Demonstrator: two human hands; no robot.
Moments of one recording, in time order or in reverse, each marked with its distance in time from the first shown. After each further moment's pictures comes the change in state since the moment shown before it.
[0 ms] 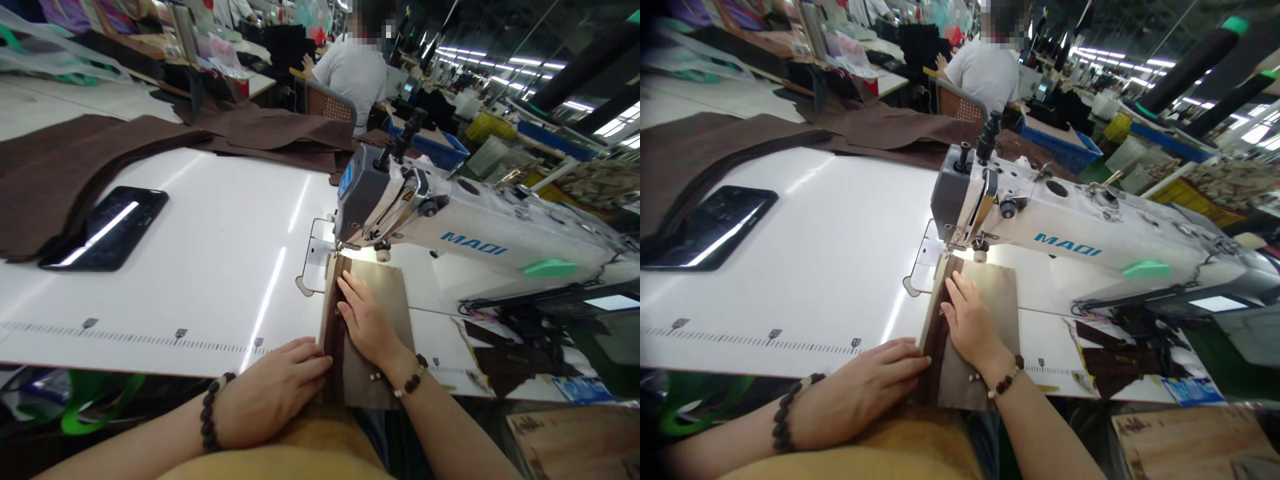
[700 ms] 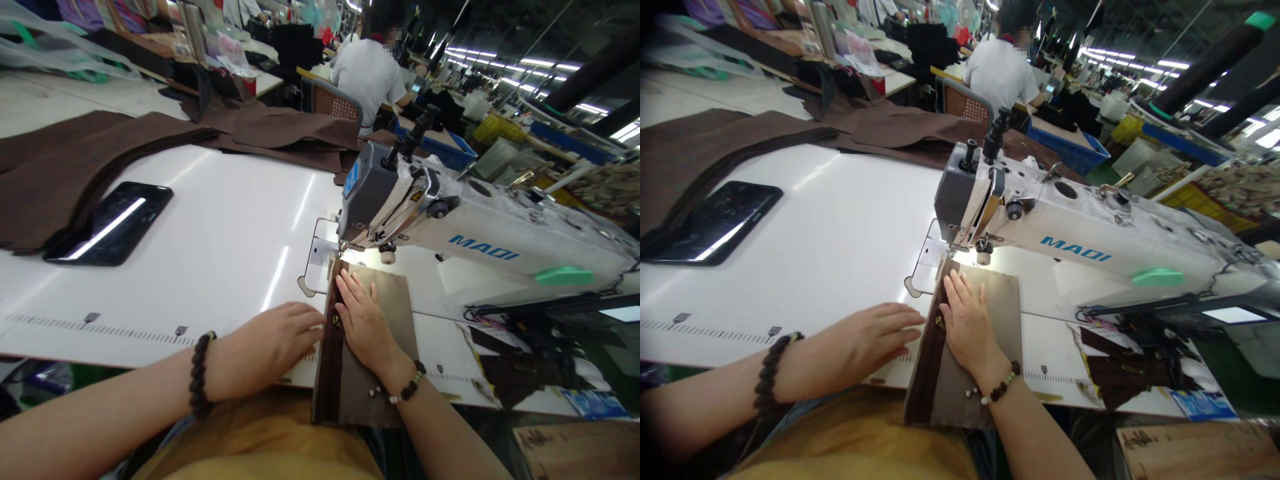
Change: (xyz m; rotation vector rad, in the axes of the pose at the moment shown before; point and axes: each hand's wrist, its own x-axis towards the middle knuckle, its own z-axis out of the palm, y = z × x) left_hand 0.016 -0.030 -0.033 0.035 -0.026 -0.090; right_hand 0.001 -0.011 0.004 -0.250 -0.133 0.097
